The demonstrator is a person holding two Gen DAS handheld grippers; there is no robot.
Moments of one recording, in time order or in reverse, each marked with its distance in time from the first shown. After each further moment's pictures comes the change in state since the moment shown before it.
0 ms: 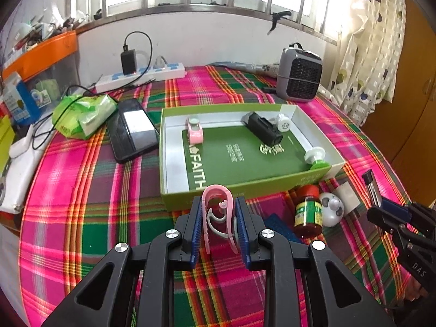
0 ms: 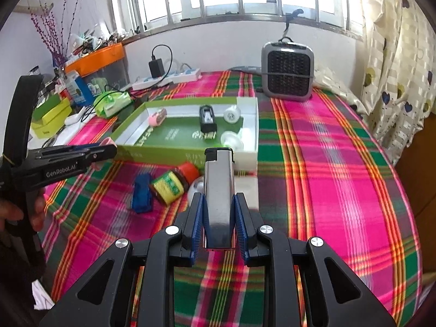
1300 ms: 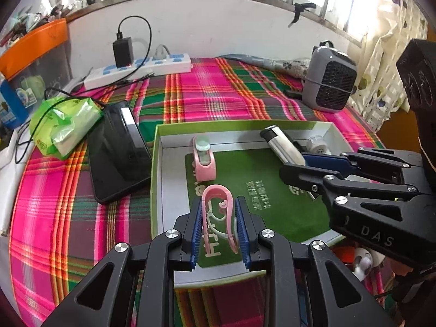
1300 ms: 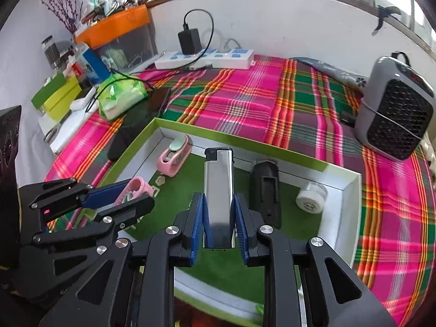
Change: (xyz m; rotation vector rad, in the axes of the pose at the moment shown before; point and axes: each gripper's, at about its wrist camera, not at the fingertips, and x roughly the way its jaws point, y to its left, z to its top) left arm 0.074 0.016 0.052 -0.050 0.075 0.021; right arm 0.146 0.039 0.113 -0.179 0.213 0.201
